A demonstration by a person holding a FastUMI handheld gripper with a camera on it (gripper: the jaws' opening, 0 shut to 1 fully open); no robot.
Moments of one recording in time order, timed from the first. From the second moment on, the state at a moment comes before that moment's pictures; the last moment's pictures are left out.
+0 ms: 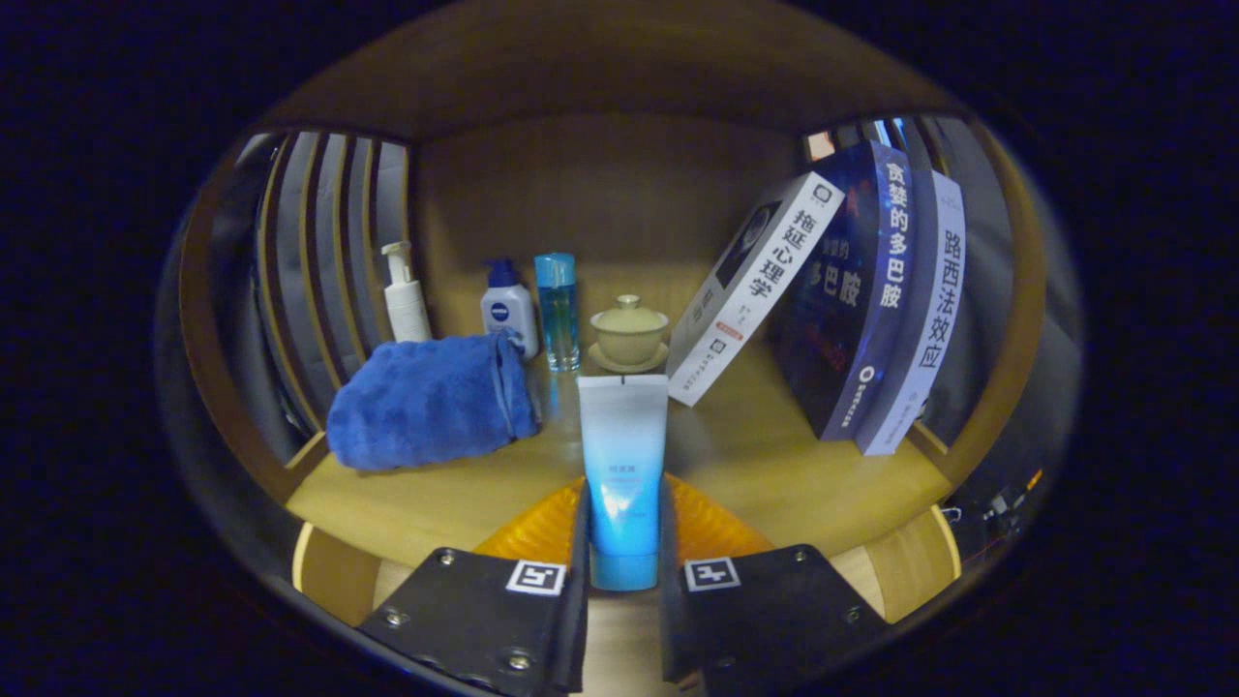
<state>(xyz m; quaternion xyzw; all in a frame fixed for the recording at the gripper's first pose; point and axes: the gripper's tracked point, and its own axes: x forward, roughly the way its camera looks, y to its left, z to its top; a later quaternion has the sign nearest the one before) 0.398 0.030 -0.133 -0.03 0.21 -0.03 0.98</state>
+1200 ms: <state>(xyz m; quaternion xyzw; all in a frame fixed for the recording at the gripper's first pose) 0.227 0.054 -0.046 -0.06 0.18 0.01 0.98</state>
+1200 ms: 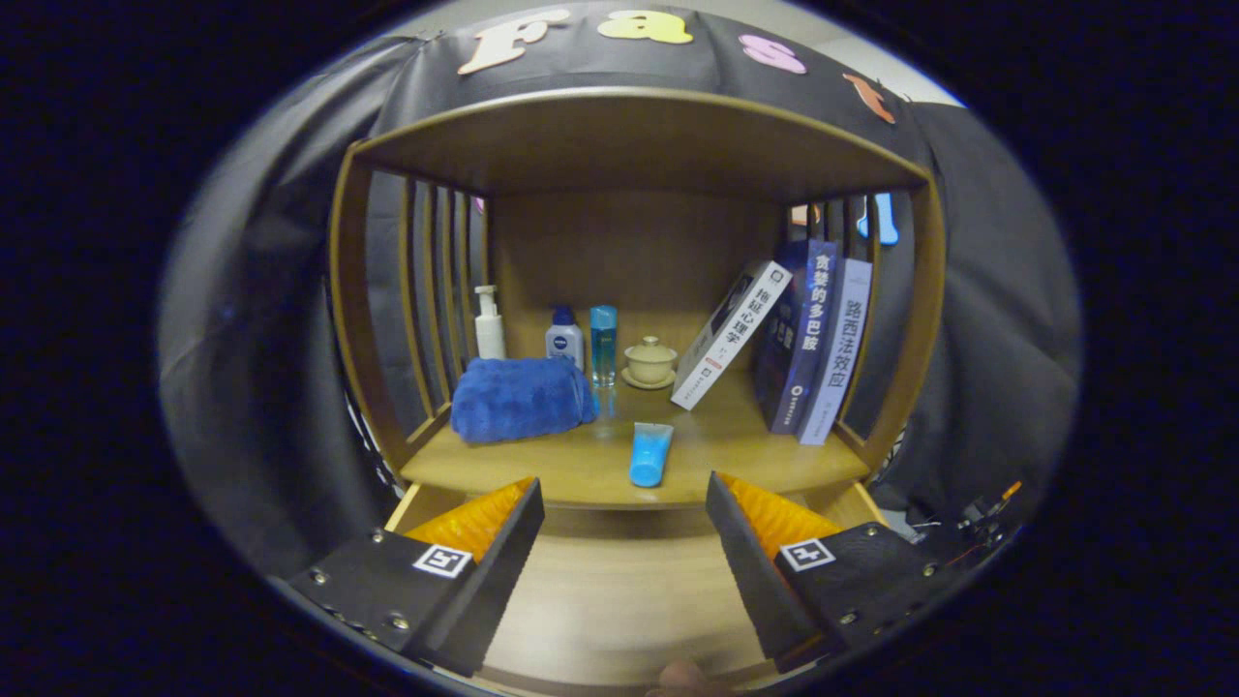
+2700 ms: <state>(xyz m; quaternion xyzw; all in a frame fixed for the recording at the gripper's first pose) 0.003 -0.036 -0.107 -0.03 0.07 0.02 1.00</state>
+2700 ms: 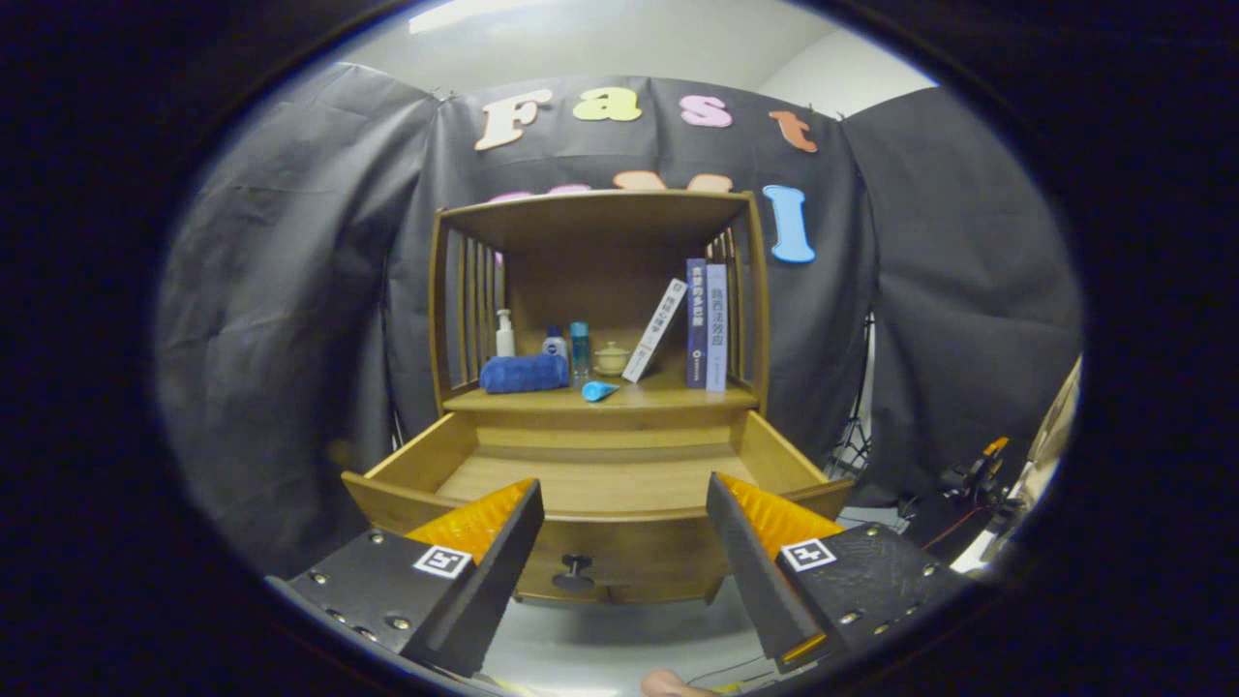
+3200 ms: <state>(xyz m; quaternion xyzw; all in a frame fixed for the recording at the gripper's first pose) 0.022 -0.020 -0.175 -0.05 0.08 0.02 1.00</state>
